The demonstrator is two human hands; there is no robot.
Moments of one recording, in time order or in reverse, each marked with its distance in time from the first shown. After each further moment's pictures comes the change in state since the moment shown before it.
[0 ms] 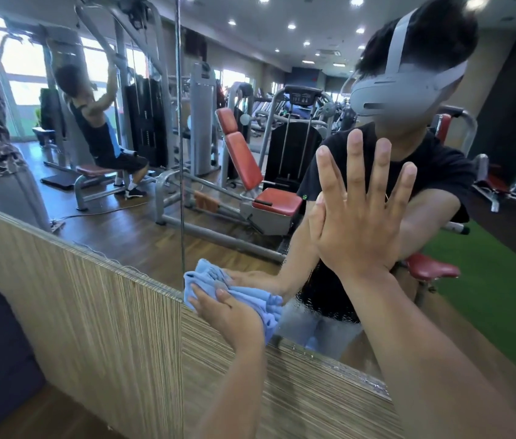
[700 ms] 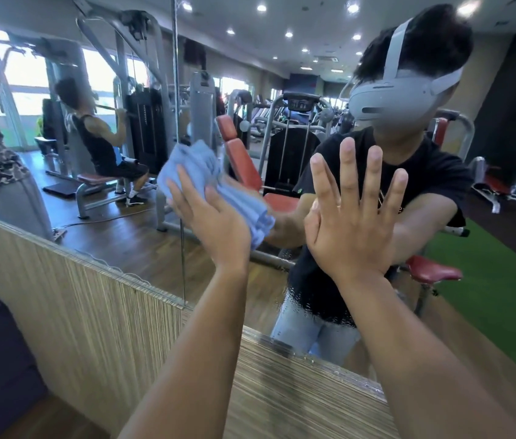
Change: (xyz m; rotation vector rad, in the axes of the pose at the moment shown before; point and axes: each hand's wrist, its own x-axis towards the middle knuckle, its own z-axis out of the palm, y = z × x) left_hand 0.039 0.153 0.040 0.001 -0.059 0.533; right_hand 0.000 0.000 -0.001 0.015 -0.036 -0.002
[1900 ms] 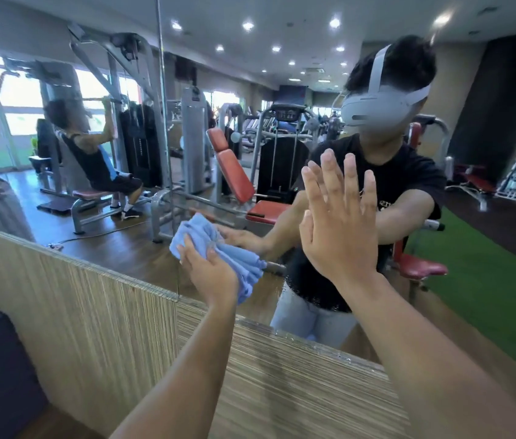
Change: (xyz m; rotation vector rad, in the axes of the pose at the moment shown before) left_hand -0.072 -0.038 -0.043 0.094 -0.136 -0.257; right_hand -0.011 0.039 -0.049 0.152 -0.161 -0.032
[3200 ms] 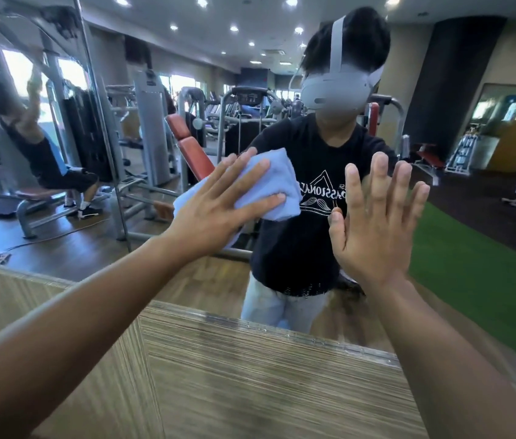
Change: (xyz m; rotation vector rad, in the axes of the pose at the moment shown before) left_hand 0.047 0.075 0.038 0.446 -0.467 1.860; right_hand -0.056 0.081 0.003 -0.204 0.016 0.170
